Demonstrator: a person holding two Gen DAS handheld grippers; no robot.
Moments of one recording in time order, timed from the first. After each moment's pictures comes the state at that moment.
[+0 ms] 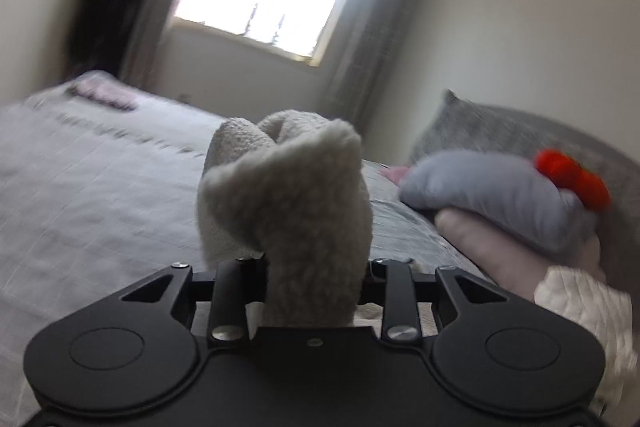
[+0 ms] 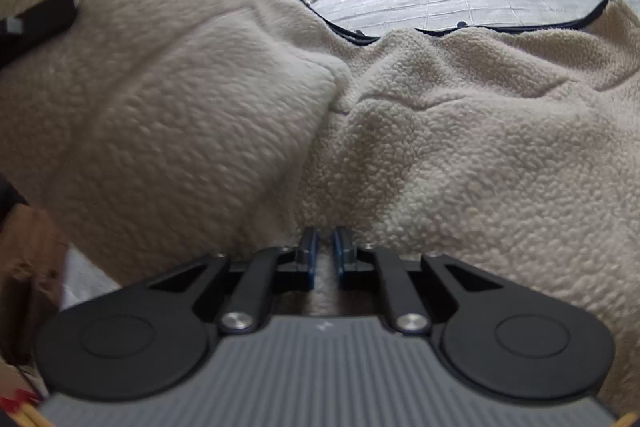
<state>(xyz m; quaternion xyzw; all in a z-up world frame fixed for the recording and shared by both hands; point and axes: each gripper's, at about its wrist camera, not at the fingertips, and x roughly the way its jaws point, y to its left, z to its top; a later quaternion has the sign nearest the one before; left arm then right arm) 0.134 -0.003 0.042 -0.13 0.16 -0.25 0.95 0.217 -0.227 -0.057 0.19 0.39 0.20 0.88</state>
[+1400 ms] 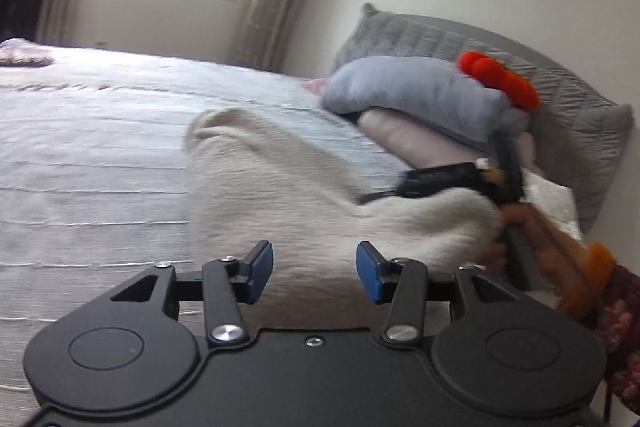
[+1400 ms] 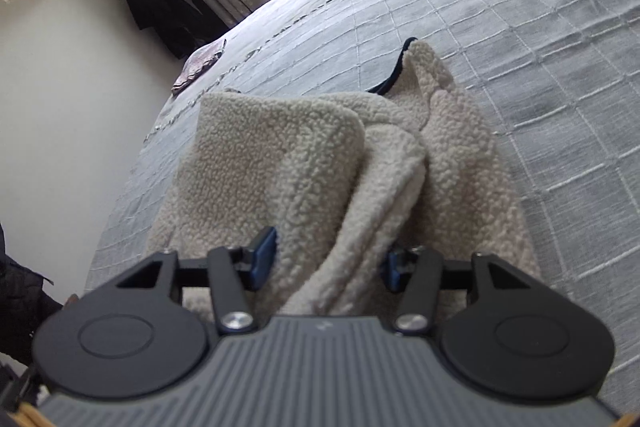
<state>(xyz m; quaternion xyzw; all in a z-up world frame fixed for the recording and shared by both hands) 0.097 -0.006 0.000 -0.08 0.26 -0.35 0.90 0.200 -0.397 -0.026 0.29 0.39 0.11 0.87</state>
